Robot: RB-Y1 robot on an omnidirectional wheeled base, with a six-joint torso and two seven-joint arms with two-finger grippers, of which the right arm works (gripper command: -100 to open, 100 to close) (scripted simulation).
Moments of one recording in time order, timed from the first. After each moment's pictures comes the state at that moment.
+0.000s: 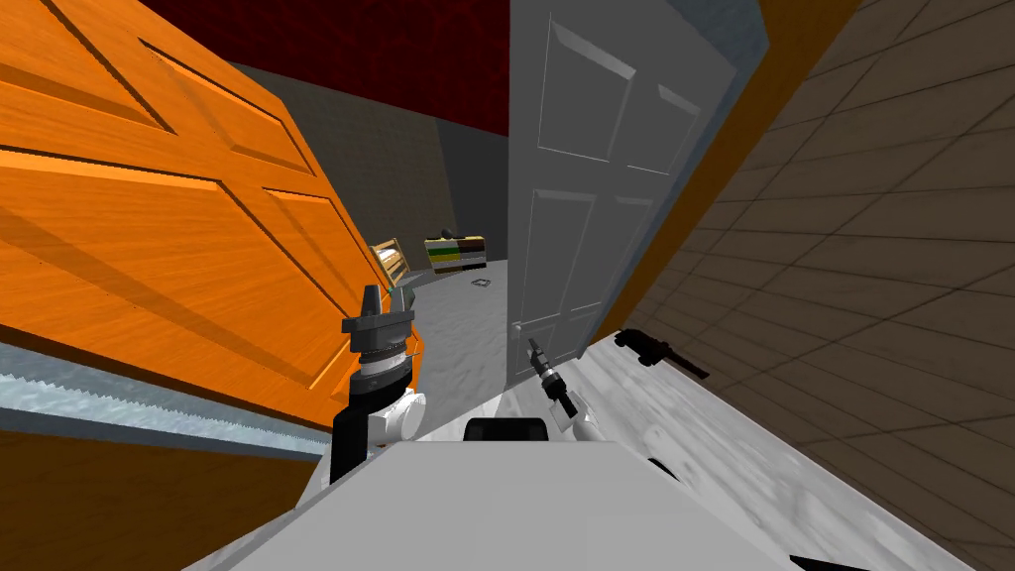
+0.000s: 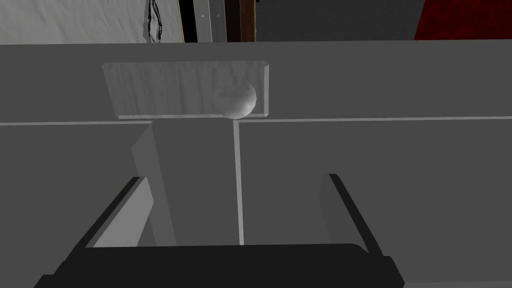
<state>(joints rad) -0.15 -0.08 0.13 -0.65 0.30 -0.84 -0.31</state>
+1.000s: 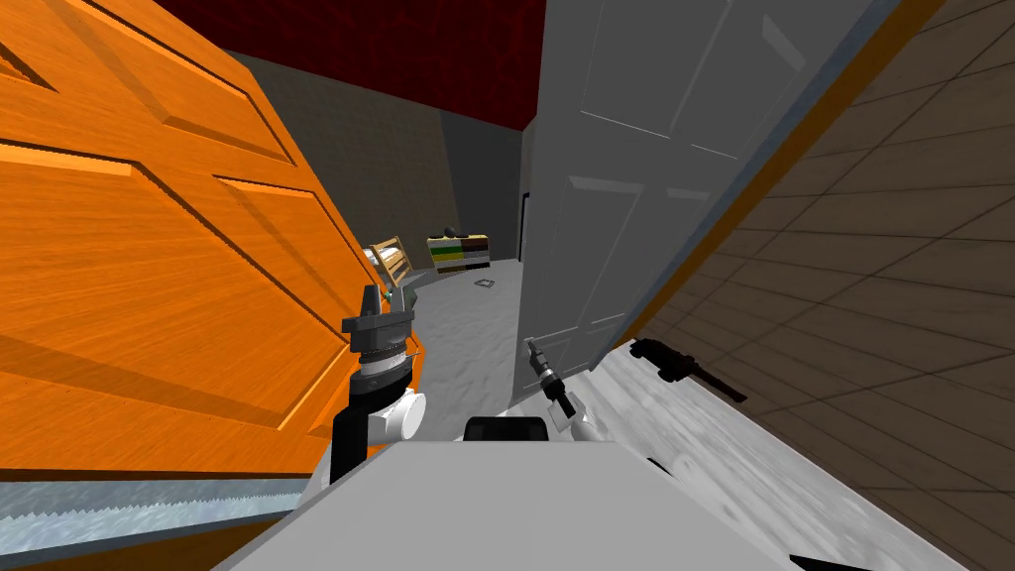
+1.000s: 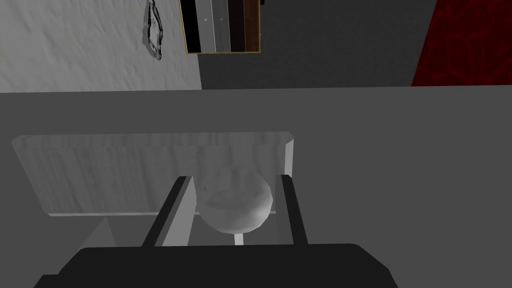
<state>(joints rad) -0.15 -0.07 0.12 -0.64 0.29 -0.84 -0.29</state>
